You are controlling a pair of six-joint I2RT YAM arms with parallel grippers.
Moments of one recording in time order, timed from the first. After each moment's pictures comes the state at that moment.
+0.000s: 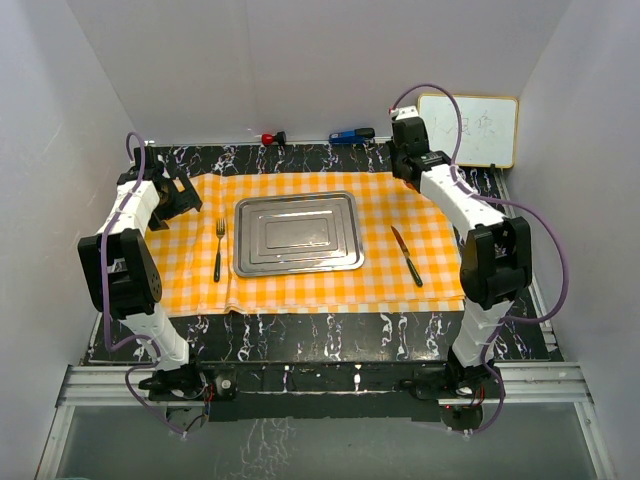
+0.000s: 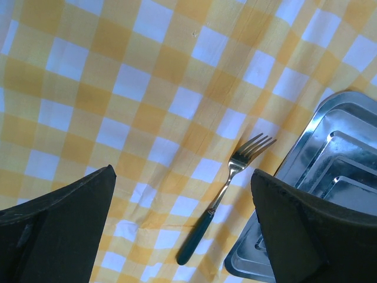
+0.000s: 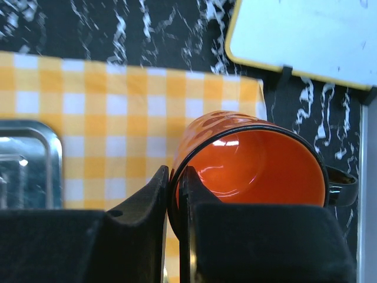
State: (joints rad) left arm 0.18 1.79 1.42 -0.71 -0.04 -0.34; right arm 0.27 1.86 1.58 -0.41 0.33 -0.01
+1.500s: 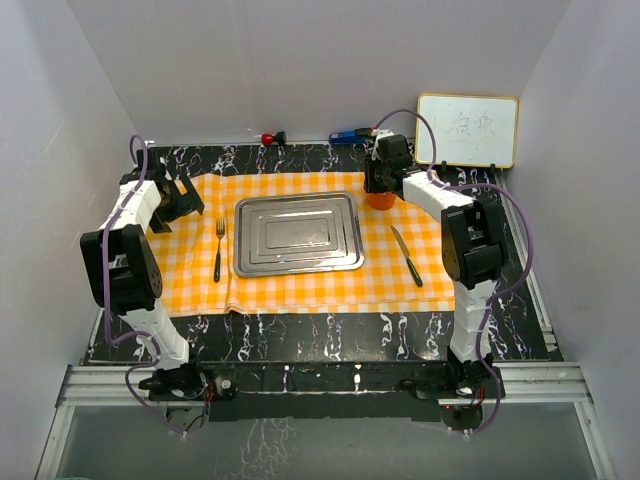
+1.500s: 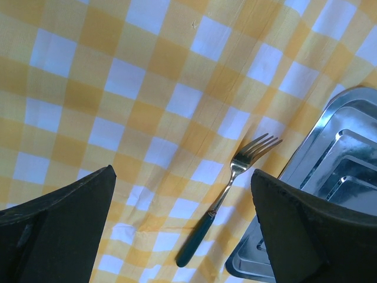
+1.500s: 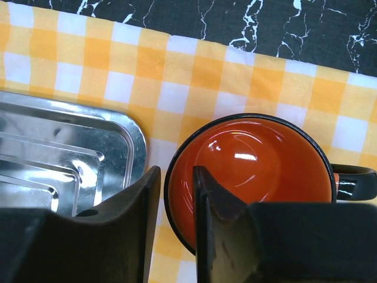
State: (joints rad) left arm 0.18 1.83 1.42 -0.71 -0.02 -0.34; right arm 0.28 2.07 1.57 -0.21 -0.05 0.11
